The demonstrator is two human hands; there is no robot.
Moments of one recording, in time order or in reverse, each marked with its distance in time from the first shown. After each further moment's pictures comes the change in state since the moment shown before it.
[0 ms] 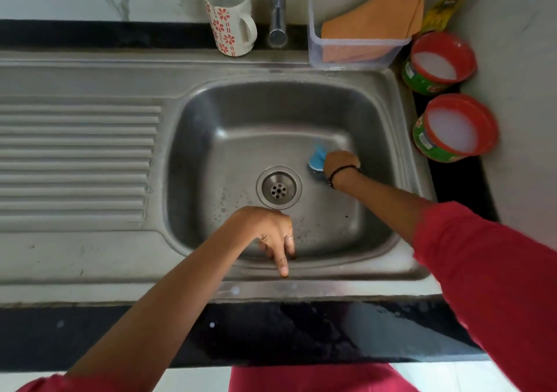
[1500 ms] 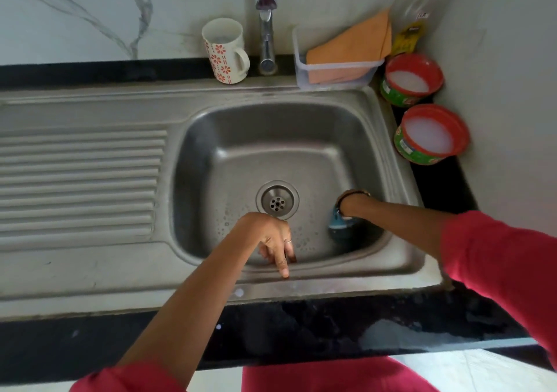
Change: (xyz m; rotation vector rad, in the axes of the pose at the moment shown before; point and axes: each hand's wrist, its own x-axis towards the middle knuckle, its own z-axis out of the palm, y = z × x) left_hand 0.007 0.000 0.003 -0.021 0.022 -0.072; right_hand -0.054 0.027 0.011 -0.290 -0.355 -0.058
